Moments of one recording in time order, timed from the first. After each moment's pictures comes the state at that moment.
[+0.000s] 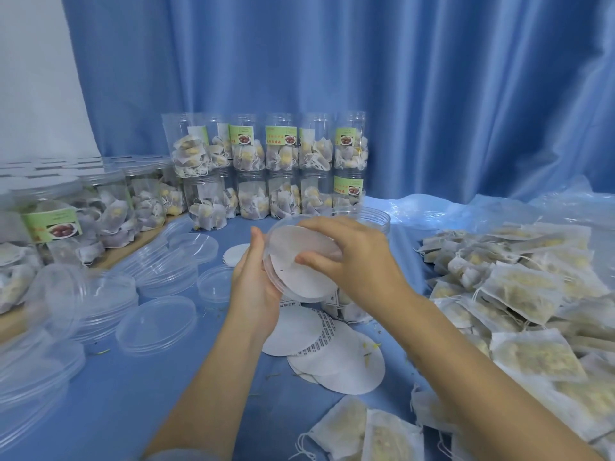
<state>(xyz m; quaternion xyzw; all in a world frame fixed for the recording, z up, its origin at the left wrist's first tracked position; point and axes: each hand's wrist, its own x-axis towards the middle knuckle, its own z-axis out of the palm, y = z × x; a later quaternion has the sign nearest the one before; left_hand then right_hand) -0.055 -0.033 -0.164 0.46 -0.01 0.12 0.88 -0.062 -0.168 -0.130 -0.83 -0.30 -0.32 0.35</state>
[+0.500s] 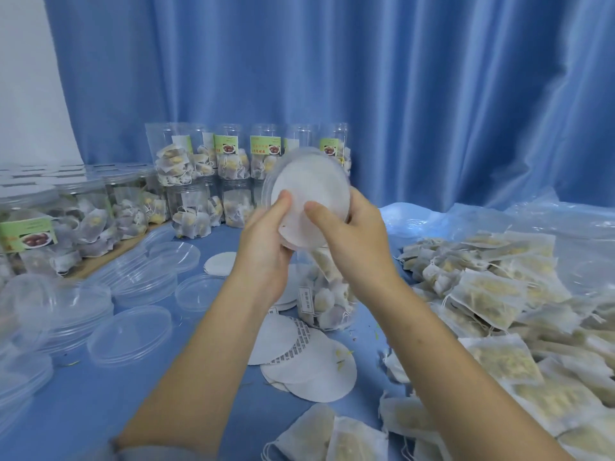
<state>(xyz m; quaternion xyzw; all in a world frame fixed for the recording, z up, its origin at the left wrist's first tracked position) -0.055 -0.077 -0.104 0.48 -0.09 0.13 0.86 -0.081 -0.181 -0.092 -0.68 -0.21 -0.23 0.66</state>
